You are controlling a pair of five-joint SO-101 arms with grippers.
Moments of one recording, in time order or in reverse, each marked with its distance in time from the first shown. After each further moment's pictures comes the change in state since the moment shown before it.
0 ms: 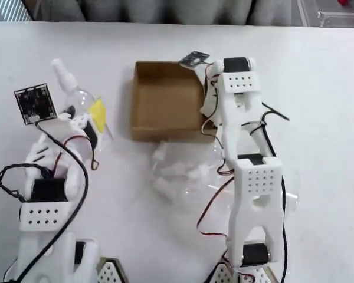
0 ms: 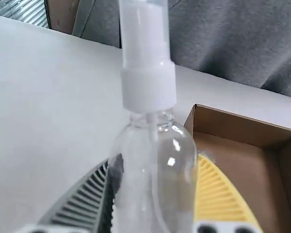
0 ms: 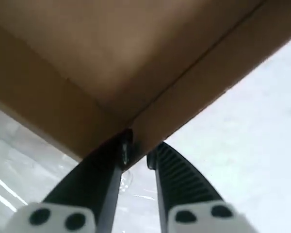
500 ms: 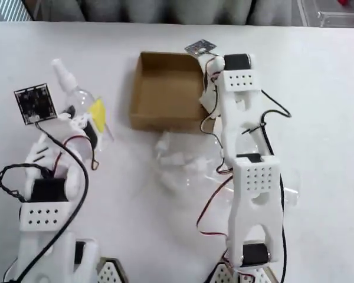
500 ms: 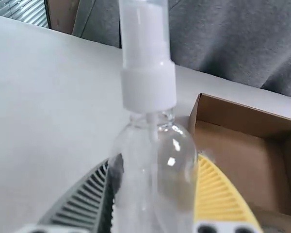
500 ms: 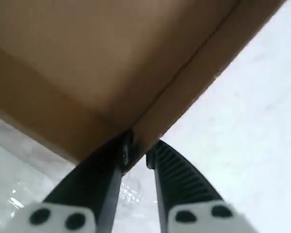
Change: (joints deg) left arm 0.0 0.0 0.0 0.0 0.0; right arm 0.0 2.0 -6.9 0.0 -8.4
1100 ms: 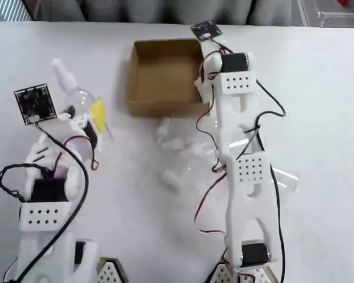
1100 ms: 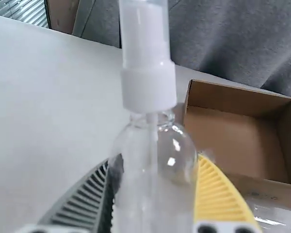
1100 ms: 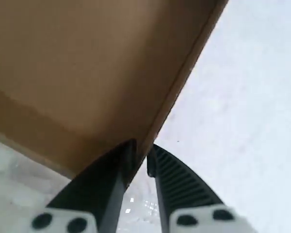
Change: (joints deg) left arm 0.0 0.0 0.0 0.0 0.0; right arm -0.8 13.6 -26.1 0.0 -10.3
